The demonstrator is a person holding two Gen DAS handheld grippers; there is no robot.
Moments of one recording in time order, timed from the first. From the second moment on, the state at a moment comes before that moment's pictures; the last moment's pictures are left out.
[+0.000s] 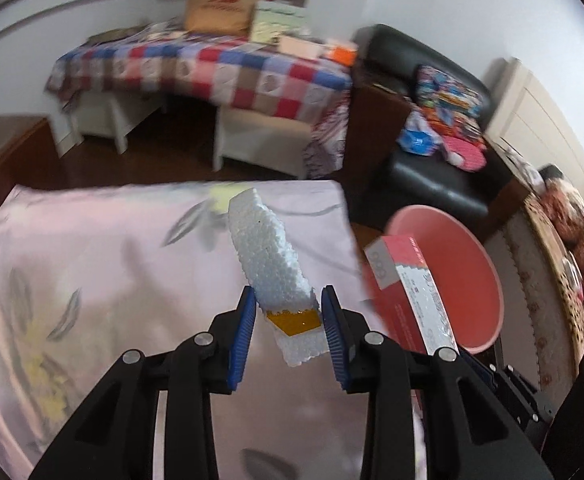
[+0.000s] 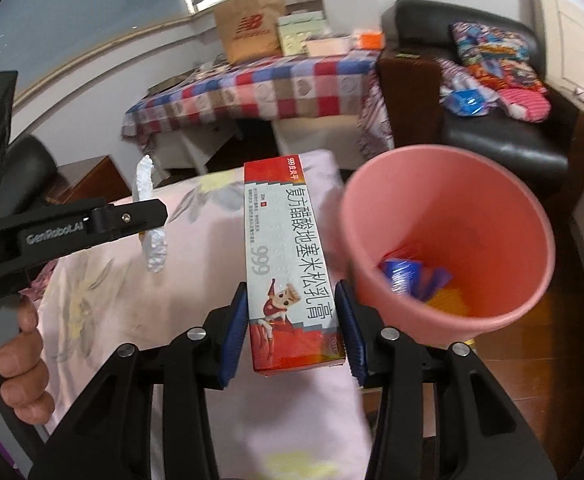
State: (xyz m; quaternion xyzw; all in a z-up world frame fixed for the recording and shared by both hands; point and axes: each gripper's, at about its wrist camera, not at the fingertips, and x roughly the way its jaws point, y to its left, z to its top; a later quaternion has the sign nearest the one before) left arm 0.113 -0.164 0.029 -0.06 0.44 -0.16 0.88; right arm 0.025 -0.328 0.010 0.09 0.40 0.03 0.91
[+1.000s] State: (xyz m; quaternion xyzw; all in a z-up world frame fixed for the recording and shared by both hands) left arm 0.143 -0.358 -0.015 0.07 0.51 -0.28 0.81; right arm 0.059 -0.454 -0.026 0.14 0.44 -0.10 0.88
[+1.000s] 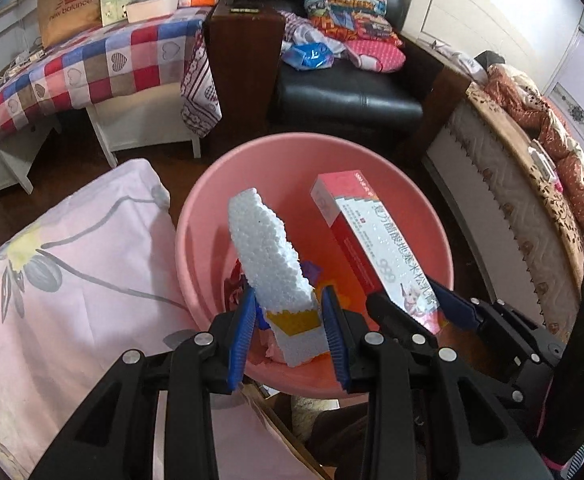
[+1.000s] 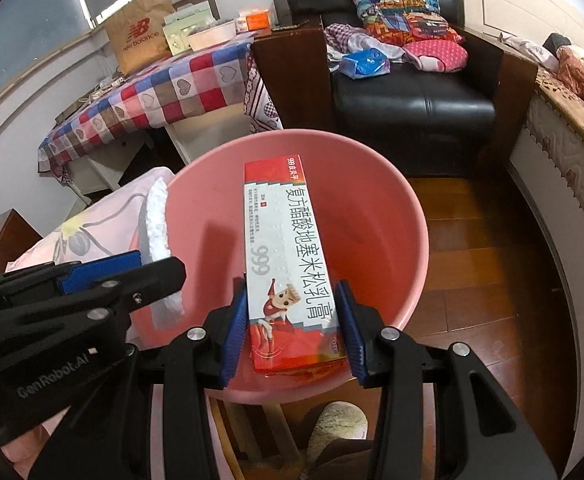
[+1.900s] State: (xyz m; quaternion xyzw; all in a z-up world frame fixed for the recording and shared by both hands) left arm 0.152 -0.370 -0.030 0.08 0.51 -0.27 0.81; right arm 0.067 -0.459 -0.037 0.13 0.46 -0.11 0.87
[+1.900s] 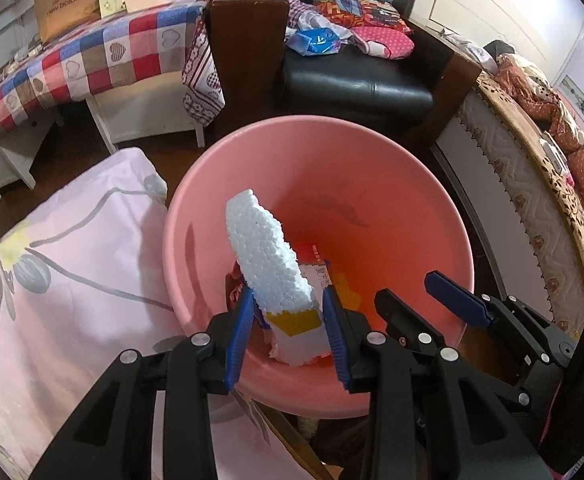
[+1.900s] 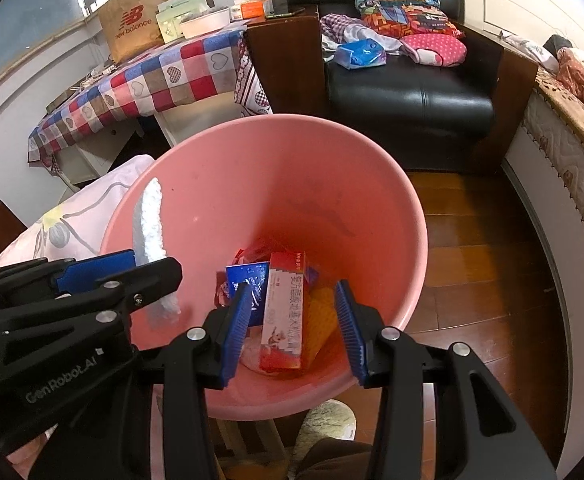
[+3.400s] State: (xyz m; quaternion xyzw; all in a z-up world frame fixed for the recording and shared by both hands) left arm 0.045 -0.197 0.056 0.05 0.35 -0.20 0.91; right arm 0.007 -0.324 0.020 0.11 0.39 0.00 0.91
